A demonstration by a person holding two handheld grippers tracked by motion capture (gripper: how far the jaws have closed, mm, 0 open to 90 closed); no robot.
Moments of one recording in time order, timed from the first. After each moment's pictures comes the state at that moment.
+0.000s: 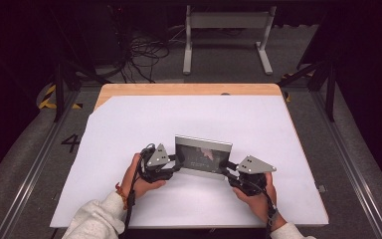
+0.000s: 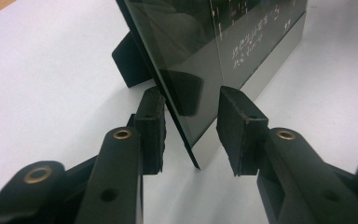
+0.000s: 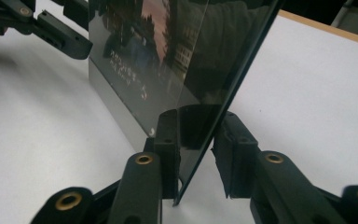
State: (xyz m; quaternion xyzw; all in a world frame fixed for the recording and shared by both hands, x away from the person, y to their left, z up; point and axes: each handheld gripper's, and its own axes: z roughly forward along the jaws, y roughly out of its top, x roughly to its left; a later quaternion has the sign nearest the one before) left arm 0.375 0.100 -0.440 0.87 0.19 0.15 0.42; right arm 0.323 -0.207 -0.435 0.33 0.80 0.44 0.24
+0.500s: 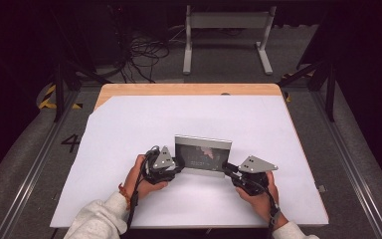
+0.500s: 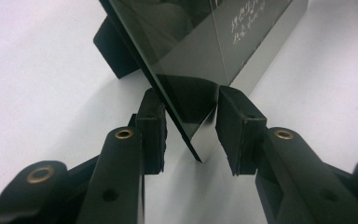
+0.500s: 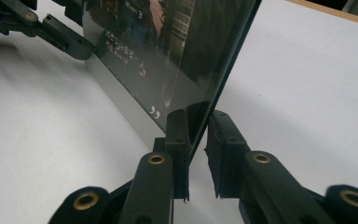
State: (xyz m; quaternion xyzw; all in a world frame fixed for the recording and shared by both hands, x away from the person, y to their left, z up) left arm 0.376 0.092 -0.451 0.89 0.18 0.16 0.39; right arm 0.327 -0.215 -0.441 0.33 0.81 0.43 0.23
